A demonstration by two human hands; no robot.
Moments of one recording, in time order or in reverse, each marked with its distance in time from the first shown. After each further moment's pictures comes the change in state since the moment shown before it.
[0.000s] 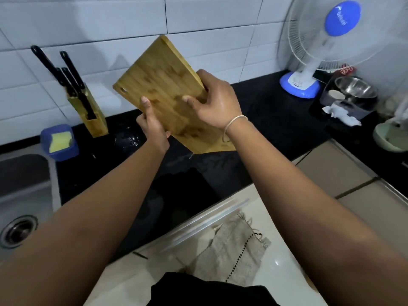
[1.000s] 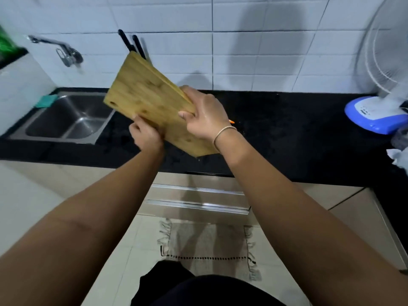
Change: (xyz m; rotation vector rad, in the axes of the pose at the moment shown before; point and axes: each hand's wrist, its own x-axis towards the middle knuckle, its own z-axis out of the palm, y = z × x) left_hand -0.203 -0.124 0.082 0.033 0.868 0.405; right_hand -0.096 0.124 -0.146 0.265 -0.446 -0.481
